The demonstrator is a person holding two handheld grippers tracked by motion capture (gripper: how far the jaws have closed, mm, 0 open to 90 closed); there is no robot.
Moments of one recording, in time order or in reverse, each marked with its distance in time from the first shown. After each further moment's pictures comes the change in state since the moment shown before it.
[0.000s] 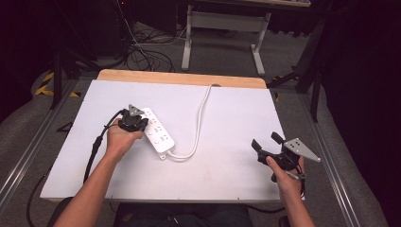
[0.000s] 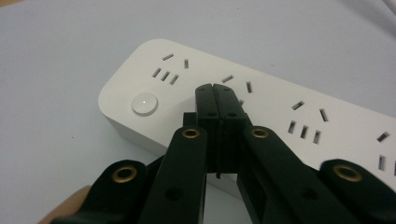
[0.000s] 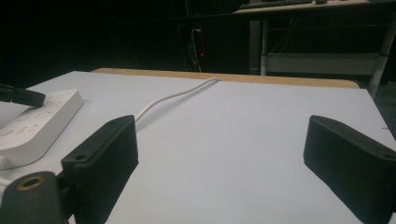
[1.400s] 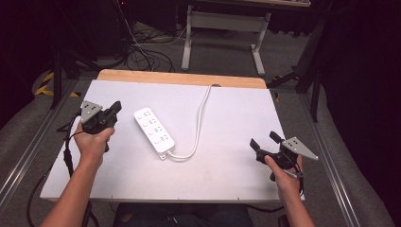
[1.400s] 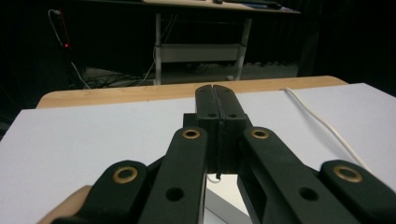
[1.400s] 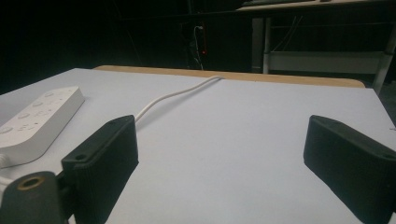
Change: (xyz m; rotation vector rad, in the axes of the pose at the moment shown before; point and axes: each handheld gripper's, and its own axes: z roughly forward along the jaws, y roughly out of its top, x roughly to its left) left arm 0.035 -0.013 -0.089 -0.482 0.084 -0.199; right arm 0.001 0.000 0.005 0.009 0.010 -0.004
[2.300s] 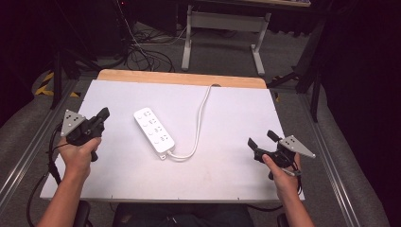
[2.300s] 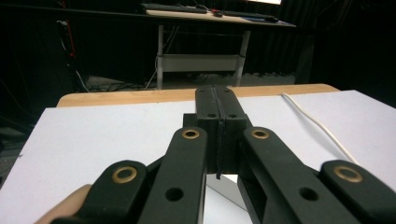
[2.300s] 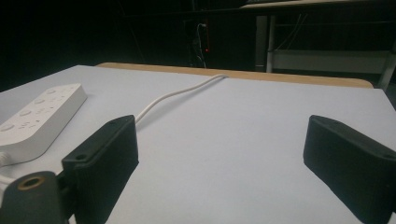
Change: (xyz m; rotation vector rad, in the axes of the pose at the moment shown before) left arm 0.013 -0.009 -0.041 -0.051 -0.005 -0.010; right arm 0.002 0.000 0.007 0.010 0.012 -0.008
